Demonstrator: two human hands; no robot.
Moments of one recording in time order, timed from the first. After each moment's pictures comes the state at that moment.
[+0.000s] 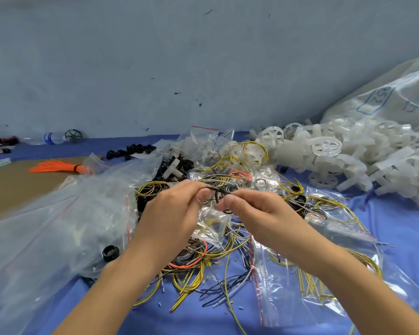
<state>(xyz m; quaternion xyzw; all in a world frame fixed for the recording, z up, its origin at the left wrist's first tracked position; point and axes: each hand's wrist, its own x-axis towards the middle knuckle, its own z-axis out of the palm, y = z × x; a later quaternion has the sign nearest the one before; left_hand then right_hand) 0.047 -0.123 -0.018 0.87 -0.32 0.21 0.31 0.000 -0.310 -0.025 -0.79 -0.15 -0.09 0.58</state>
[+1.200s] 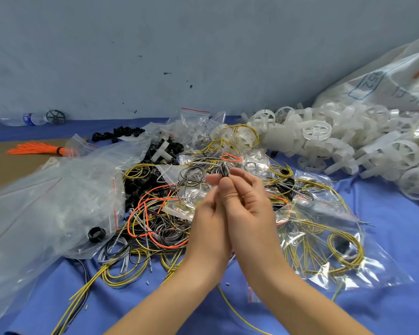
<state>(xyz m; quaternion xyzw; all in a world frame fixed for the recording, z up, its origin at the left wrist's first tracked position) 0.002 -0.200 -0.057 0.64 -0.15 -0.07 0.75 -0.024 -0.251 -0.044 -0.69 0.04 -0.28 0.67</state>
